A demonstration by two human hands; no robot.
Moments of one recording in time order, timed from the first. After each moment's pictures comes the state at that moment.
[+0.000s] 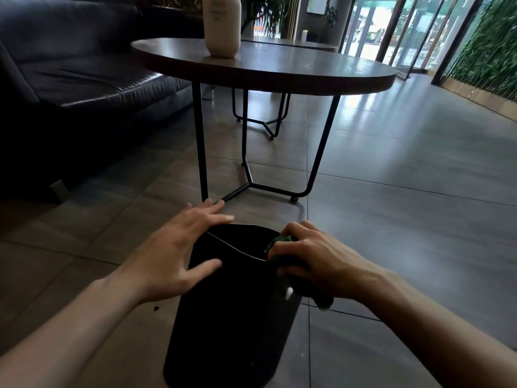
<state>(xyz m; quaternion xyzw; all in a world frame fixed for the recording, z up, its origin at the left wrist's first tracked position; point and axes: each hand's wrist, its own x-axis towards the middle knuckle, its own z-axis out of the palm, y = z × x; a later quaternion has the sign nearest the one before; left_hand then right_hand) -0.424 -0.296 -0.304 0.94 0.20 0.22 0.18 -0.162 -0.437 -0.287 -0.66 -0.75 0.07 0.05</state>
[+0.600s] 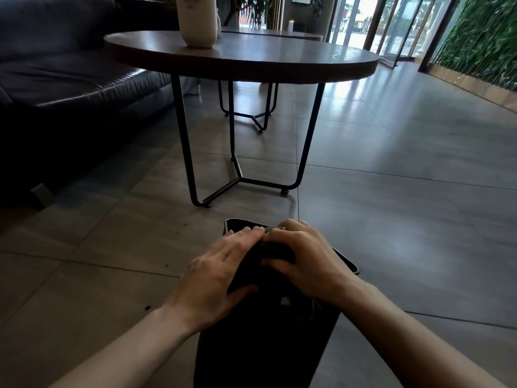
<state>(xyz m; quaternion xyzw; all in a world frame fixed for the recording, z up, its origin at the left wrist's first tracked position) -0.364 -0.350 -0.355 0.94 0.17 0.26 0.16 -0.175 -0.454 -0.306 -0.71 -0.66 0.08 0.24</state>
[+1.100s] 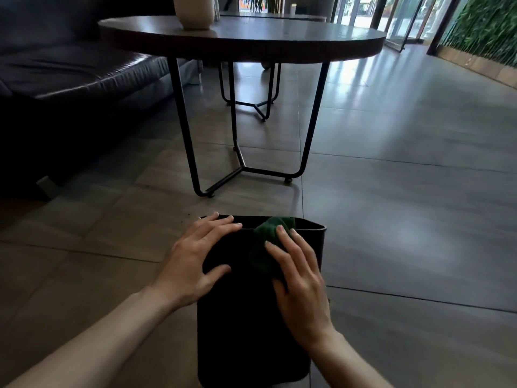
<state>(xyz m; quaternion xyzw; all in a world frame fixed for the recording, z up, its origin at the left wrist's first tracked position) -0.386 -0.321 -0.366 0.93 0.24 0.23 0.18 -0.212 -0.476 -0.418 -0.70 -0.59 -0.12 0.38</state>
